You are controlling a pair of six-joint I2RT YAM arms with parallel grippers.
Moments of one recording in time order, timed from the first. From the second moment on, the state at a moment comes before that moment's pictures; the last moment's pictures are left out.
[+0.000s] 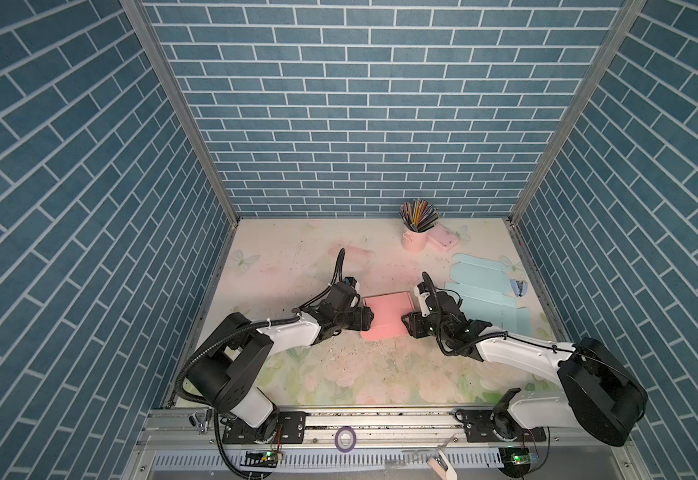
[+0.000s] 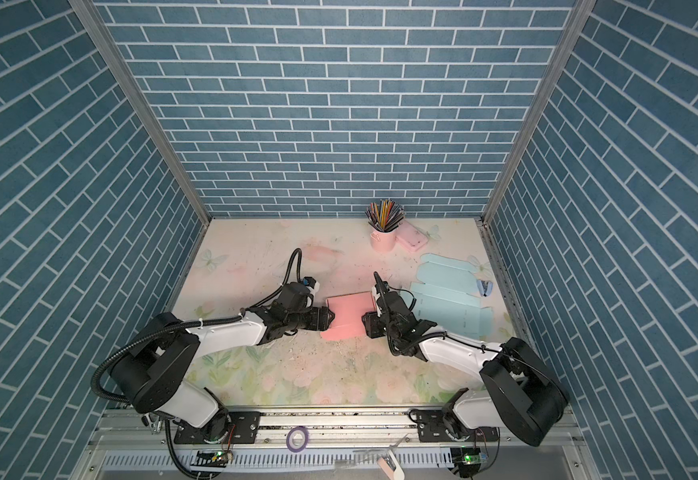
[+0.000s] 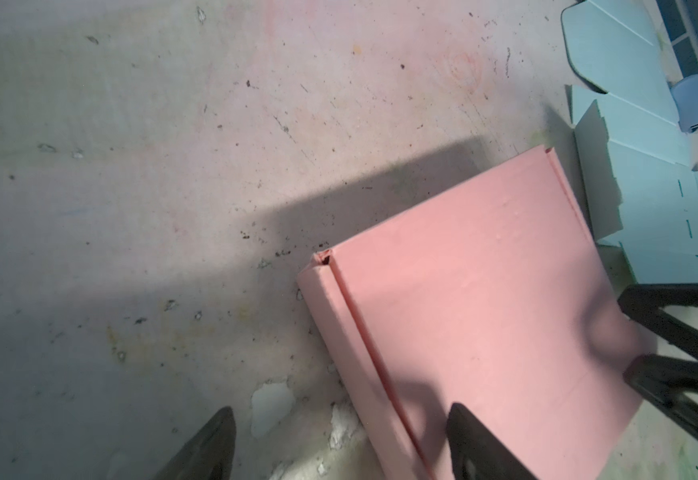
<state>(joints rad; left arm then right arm) -0.66 1.57 0.69 0.05 0.11 -0.52 0.75 1.34 0.54 0.05 -0.02 0.48</state>
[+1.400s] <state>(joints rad) -0.75 1.29 0.66 -0.13 0.12 -0.42 0.89 1.20 0.53 -0.10 0.08 0.59</state>
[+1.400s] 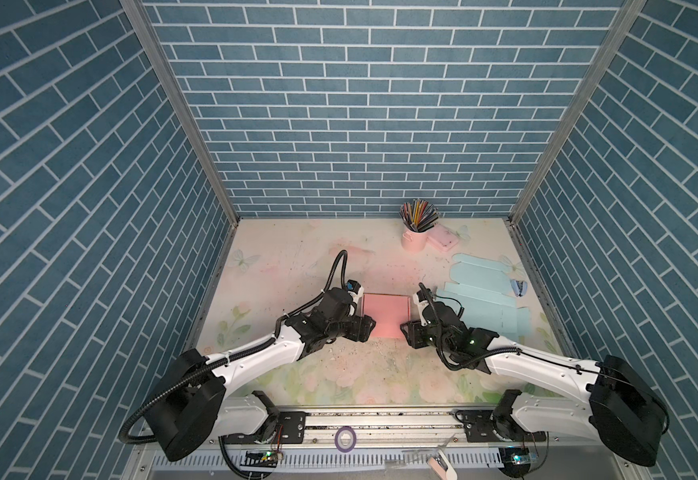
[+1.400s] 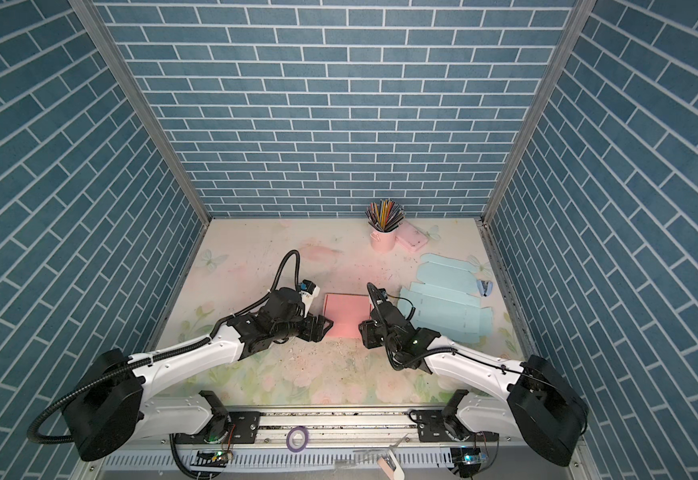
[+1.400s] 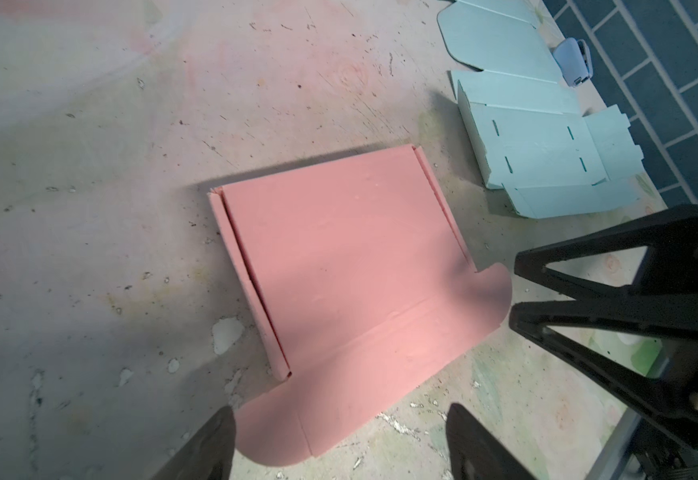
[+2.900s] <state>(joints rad) -0.83 1.40 0.56 0.04 0.11 -0.56 0.93 1.28 0.49 0.01 0.06 0.68</state>
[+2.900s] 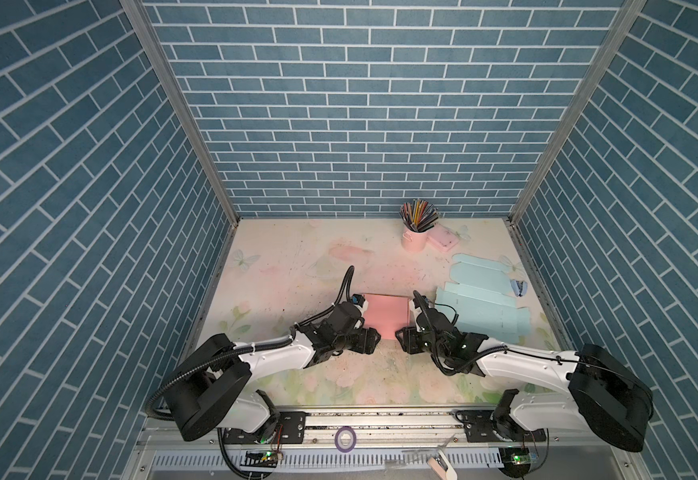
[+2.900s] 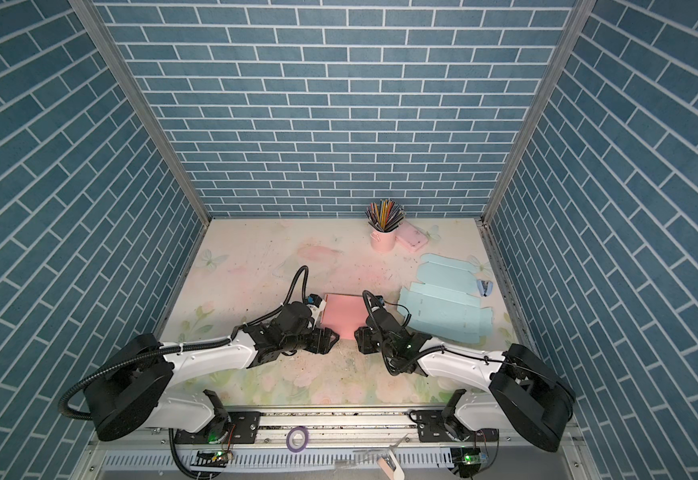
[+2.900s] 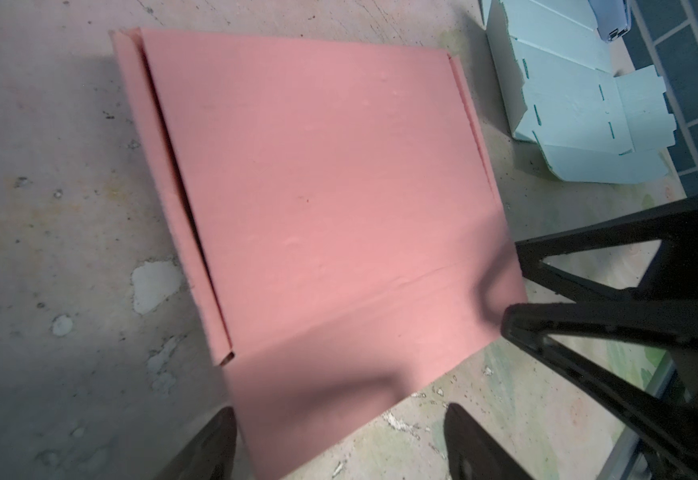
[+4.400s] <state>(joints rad) -0.86 1.35 0.57 0.01 0.09 -0.57 0.94 1.26 0.49 -0.01 0.06 0.71</state>
